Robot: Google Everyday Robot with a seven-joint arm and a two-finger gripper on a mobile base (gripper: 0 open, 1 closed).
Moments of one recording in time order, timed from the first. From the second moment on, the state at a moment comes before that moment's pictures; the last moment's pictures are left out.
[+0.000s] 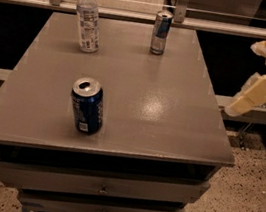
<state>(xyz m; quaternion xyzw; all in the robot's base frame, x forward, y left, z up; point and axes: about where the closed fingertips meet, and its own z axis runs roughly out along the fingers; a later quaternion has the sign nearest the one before) 0.523 -0.224 0.956 -0.56 0.78 0.01 0.29</state>
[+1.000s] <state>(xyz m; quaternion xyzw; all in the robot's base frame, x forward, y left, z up) 0.683 -0.135 0.942 -0.45 0.70 0.23 0.50</state>
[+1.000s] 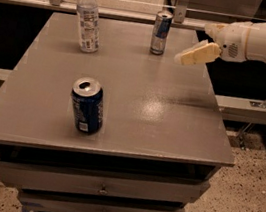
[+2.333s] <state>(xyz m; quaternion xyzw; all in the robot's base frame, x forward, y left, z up) 0.754 -0.089 0.924 -0.39 0.68 0.23 0.58</state>
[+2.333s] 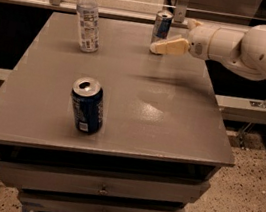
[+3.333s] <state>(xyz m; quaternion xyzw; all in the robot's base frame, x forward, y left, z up) 0.804 -0.059 0.918 -0.38 0.65 0.25 0.60</state>
